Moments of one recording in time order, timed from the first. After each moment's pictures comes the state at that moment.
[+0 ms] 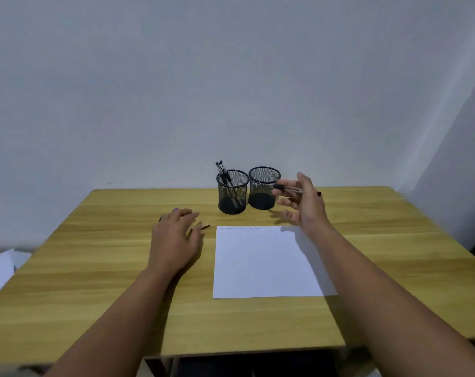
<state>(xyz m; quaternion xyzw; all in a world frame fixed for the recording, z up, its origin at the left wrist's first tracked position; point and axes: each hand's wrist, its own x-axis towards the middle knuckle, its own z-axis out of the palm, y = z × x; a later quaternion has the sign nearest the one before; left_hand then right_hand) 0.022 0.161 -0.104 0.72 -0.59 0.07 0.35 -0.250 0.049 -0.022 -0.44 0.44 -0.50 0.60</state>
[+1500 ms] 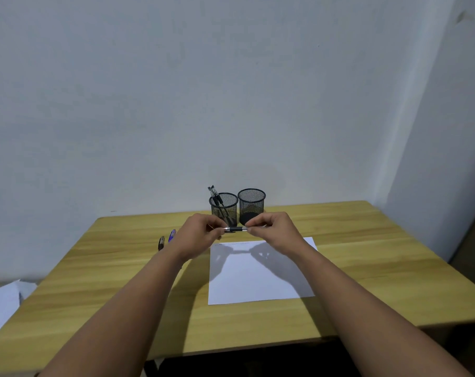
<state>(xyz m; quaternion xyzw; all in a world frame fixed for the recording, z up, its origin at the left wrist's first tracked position) -0.033 0.165 -0.007 0.62 -0.66 -0.20 0.37 -0.256 0.095 -0.024 -0.70 0.41 -0.40 0.43</state>
